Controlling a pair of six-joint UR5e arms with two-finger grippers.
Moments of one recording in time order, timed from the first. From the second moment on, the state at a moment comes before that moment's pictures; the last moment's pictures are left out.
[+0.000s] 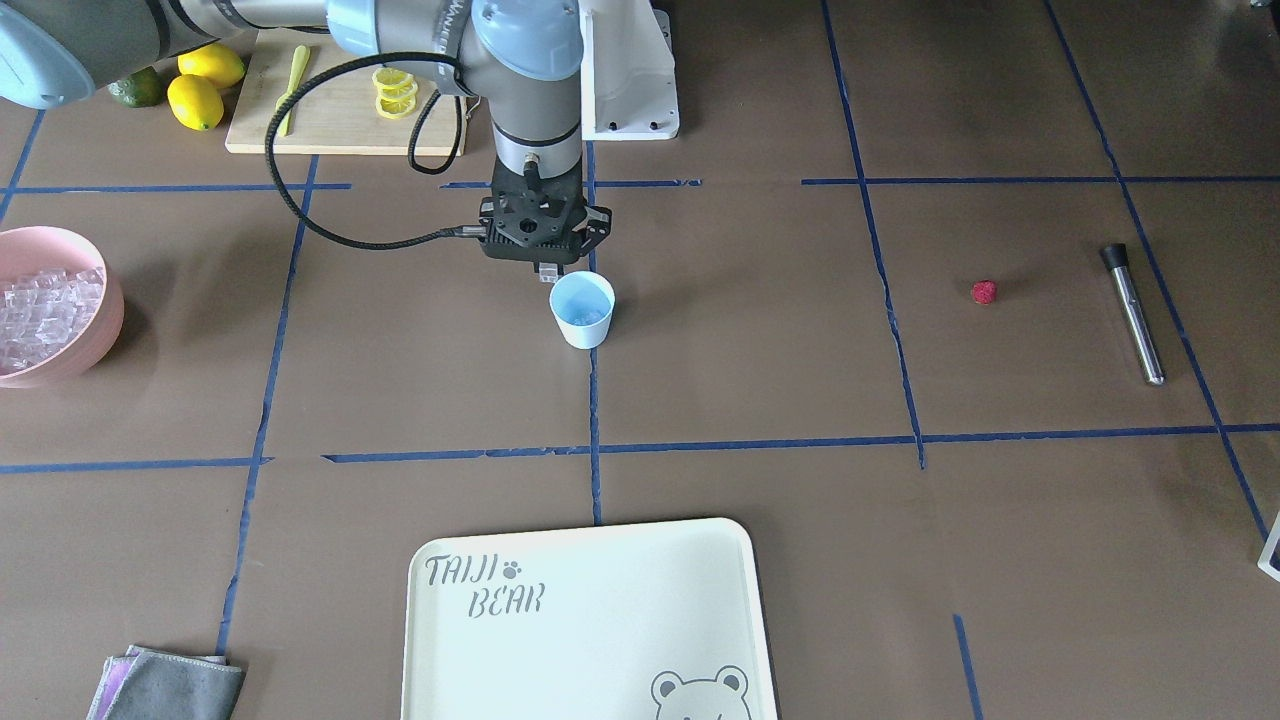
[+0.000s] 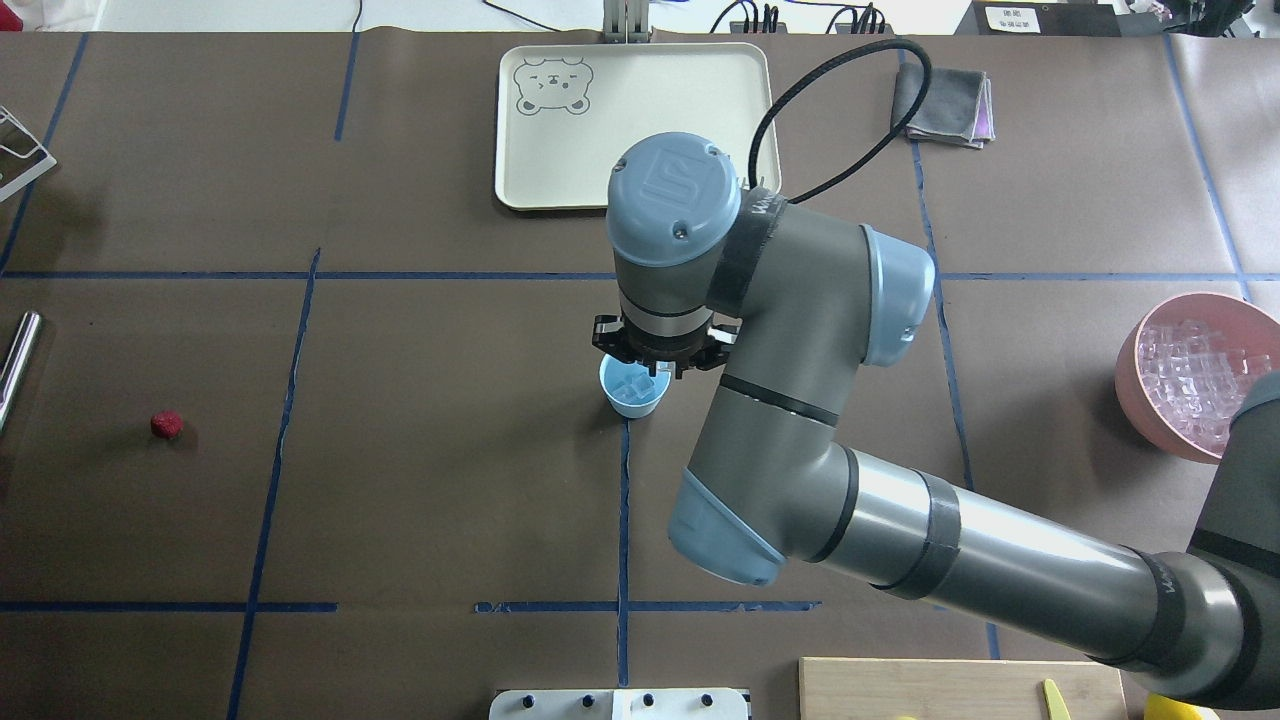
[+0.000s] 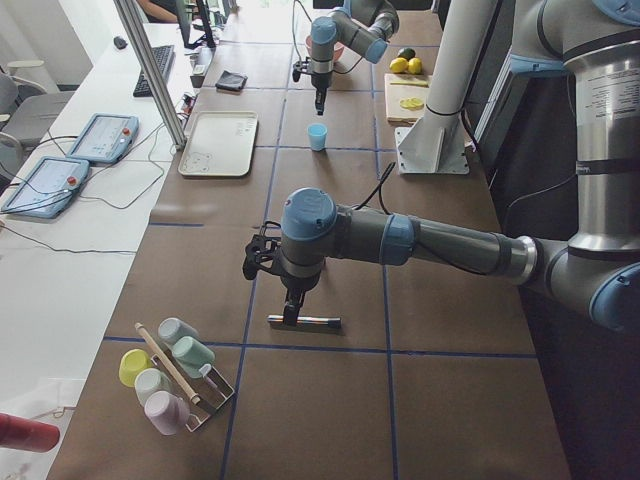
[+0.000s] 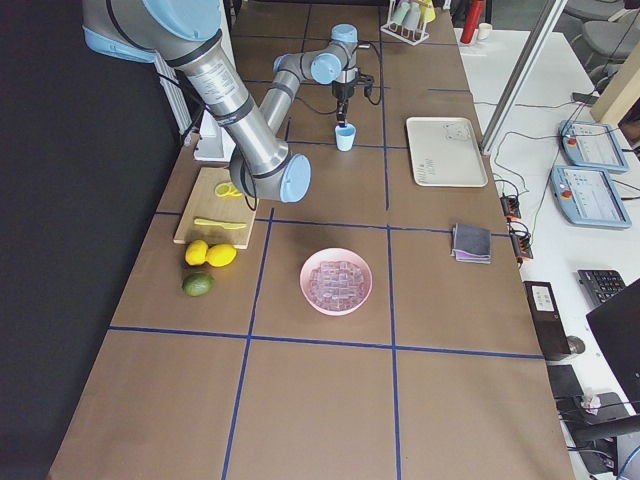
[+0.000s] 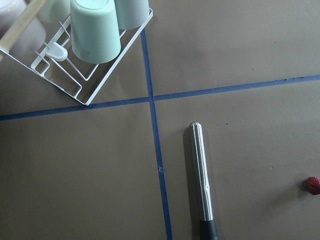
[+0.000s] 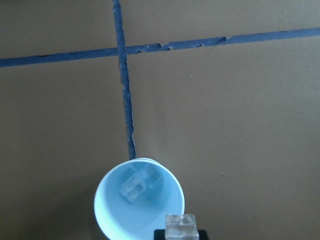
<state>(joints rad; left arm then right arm) -1.64 -1.42 -1.91 -1.51 -2.39 0.09 0.52 -0.72 1.66 -1.84 1.88 1.29</state>
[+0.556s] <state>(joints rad) -1.64 -1.42 -1.91 -1.51 -2.39 0.09 0.51 -0.67 1.57 -1.81 1.88 1.29</state>
